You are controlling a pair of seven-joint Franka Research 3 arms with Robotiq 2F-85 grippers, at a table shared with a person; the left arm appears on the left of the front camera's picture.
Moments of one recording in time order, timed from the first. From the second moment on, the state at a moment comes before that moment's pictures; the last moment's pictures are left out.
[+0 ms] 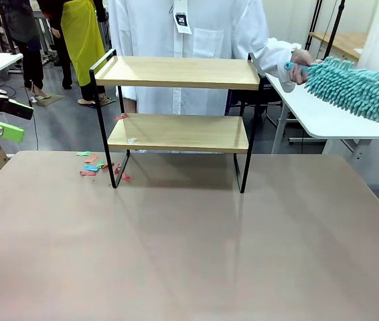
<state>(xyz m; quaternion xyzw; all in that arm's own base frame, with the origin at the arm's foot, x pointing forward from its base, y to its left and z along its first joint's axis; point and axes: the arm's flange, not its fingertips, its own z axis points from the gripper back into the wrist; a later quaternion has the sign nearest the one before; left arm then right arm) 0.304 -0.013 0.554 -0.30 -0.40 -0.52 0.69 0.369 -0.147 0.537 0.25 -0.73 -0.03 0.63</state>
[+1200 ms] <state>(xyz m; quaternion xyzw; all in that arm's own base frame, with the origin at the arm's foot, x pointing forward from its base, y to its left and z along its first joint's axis) 0.303 -0.012 0.554 -0.31 -0.40 -0.52 0.69 0.350 -0.230 0.589 0.31 -0.75 -0.15 0.56</state>
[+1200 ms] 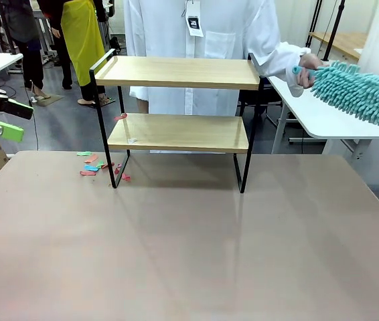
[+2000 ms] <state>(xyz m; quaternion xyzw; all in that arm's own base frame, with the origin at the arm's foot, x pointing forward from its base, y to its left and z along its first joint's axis) 0.303 -0.012 0.554 -0.31 -0.40 -0.52 0.69 0.349 -0.231 0.589 0.31 -0.75 -0.15 0.56</state>
